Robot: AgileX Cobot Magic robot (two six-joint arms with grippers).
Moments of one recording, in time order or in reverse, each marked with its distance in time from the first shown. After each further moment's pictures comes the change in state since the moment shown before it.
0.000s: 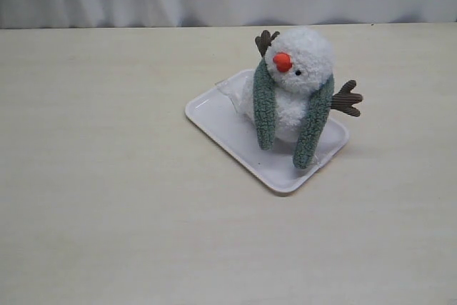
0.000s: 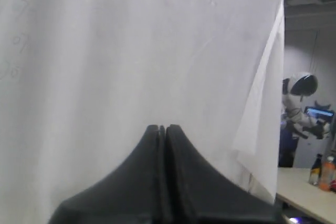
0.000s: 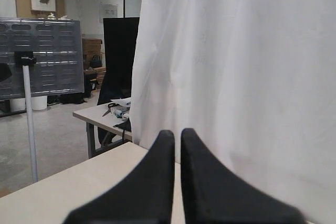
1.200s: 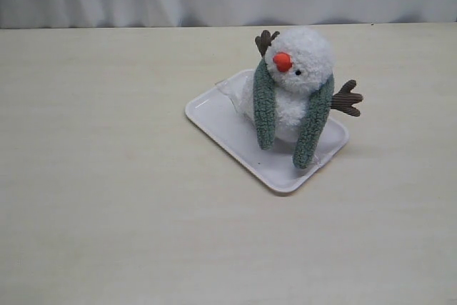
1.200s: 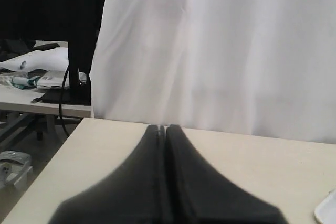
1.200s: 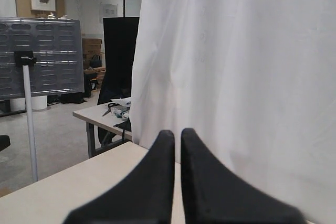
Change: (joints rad) left arm 0.569 -0.286 0.377 0.005 0.200 0.134; right arm 0.000 -0.002 0.000 0.000 0.002 0.000
